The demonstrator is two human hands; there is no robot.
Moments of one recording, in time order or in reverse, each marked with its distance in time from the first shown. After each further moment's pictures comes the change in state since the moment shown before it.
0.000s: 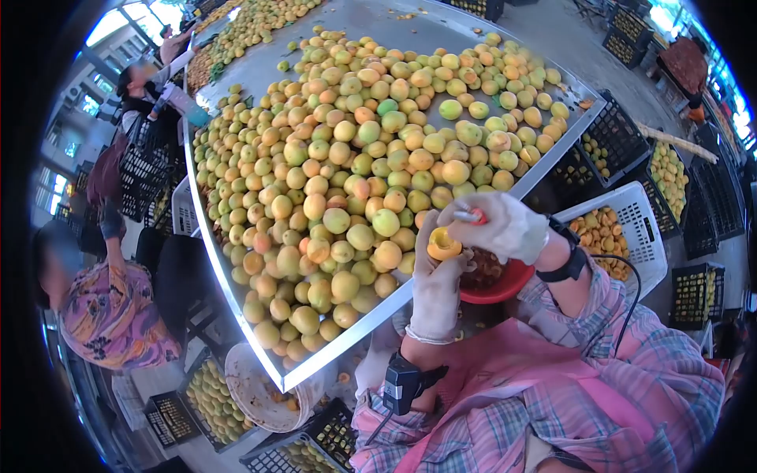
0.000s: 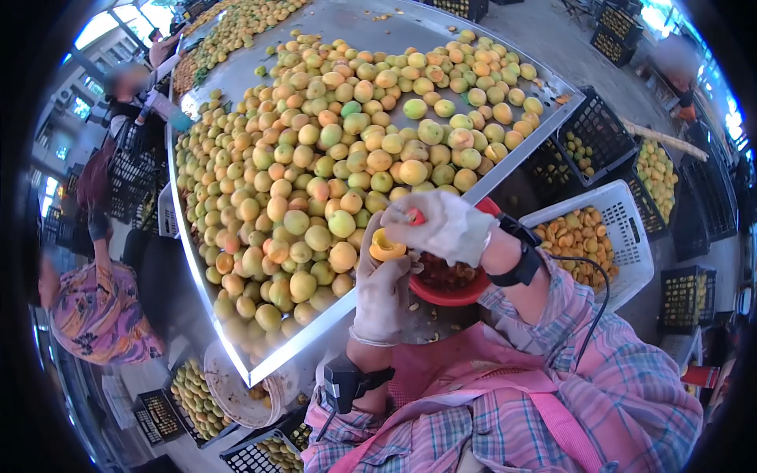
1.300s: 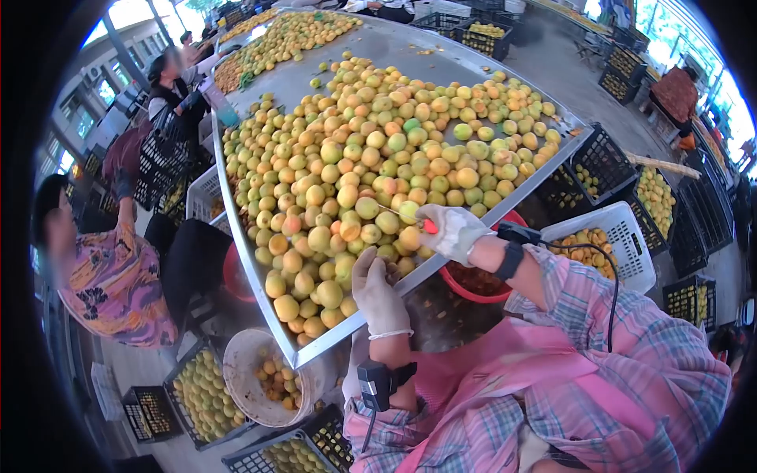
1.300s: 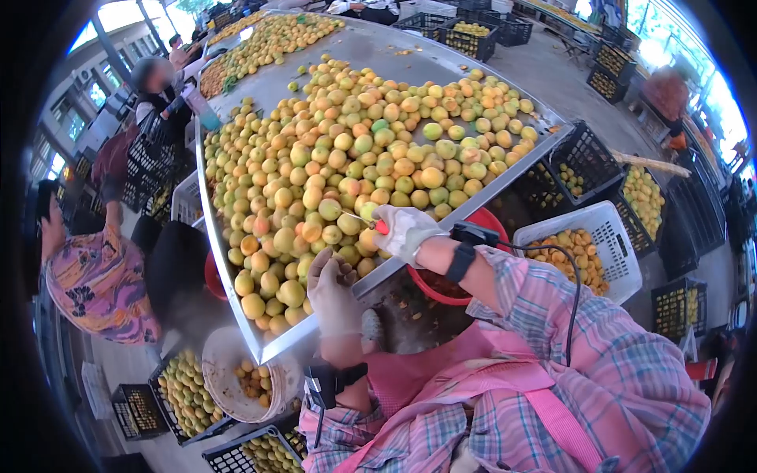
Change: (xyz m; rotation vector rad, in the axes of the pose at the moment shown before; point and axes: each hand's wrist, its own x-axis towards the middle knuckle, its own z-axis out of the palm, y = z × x) left_hand -0.052 0.041 -0.085 0.041 0.554 0.317; right_hand 0.036 -0.063 0.068 0.167 -0.203 0.694
